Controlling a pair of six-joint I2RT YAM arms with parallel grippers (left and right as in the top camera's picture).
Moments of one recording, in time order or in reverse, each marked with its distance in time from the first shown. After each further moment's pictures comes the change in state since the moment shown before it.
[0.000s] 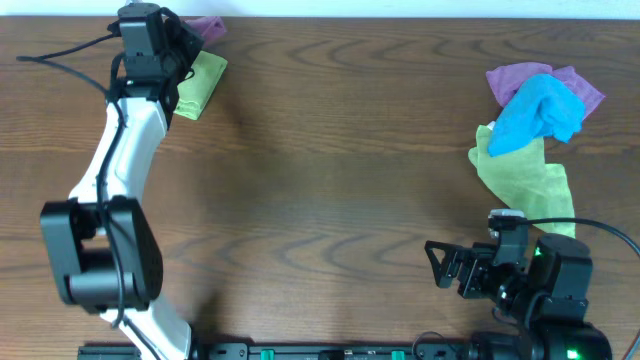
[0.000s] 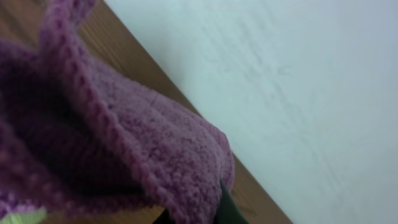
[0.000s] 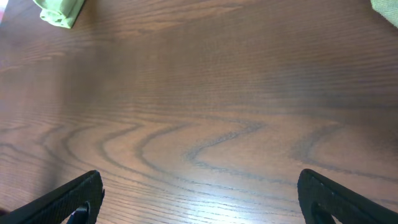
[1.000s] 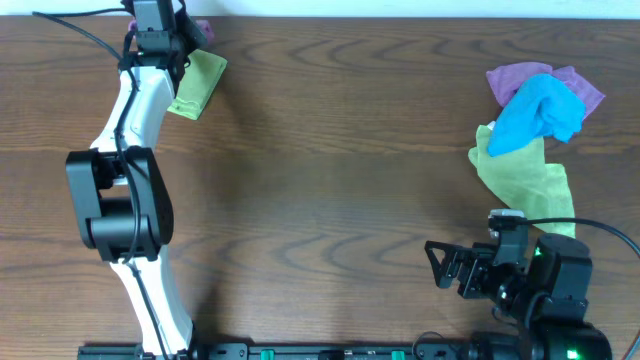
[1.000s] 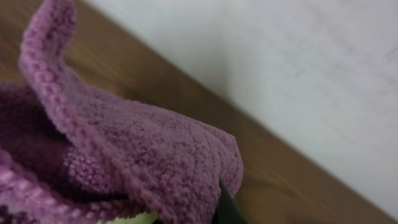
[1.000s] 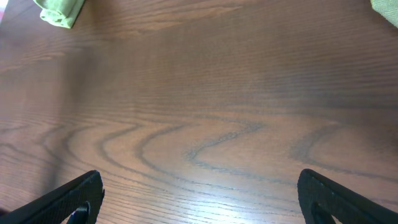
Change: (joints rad) left arm 0.006 0.276 0.274 -0.116 -0.132 0.331; right arm 0.000 0.000 0.000 0.000 0.000 0.000
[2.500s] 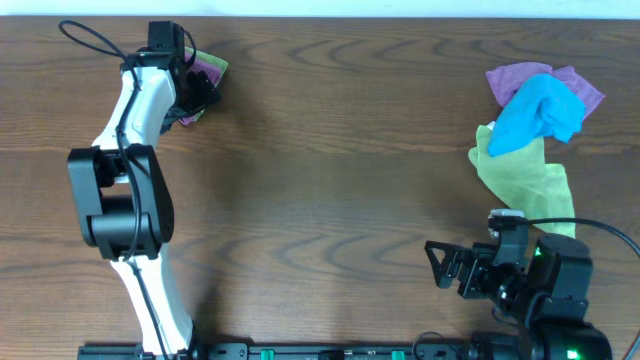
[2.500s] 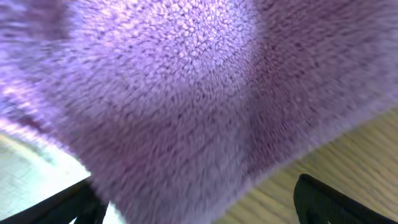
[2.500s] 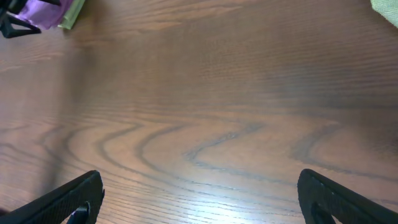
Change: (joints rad) left arm 0.001 -0.007 0.002 -0.620 -0.043 0.061; right arm 0.000 0.000 0.000 0.000 0.000 0.000
